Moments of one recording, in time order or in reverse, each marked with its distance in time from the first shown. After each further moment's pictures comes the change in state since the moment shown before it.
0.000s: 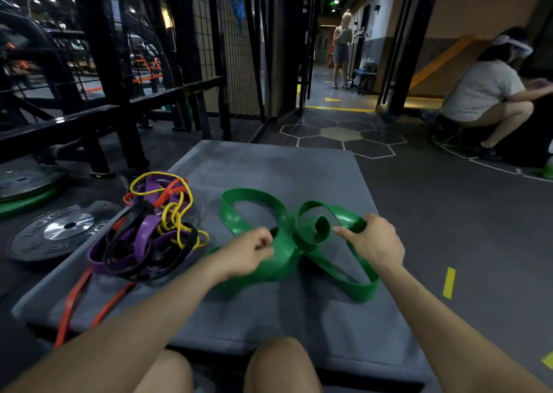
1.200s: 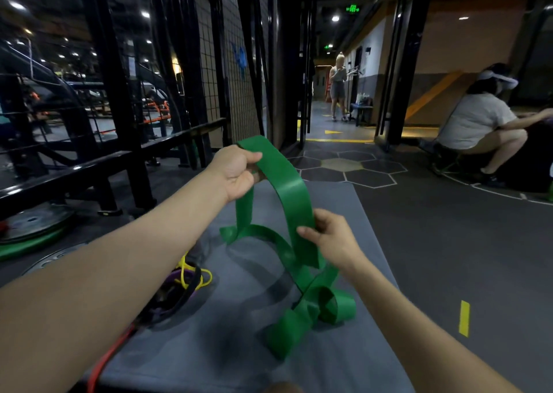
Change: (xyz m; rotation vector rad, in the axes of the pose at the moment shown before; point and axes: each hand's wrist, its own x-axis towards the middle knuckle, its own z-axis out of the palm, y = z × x) left_hand 0.038 0.128 -0.129 -1.267 0.240 0.061; right_hand -0.010 -0.089 -0.025 0.883 -0.339 -0.373
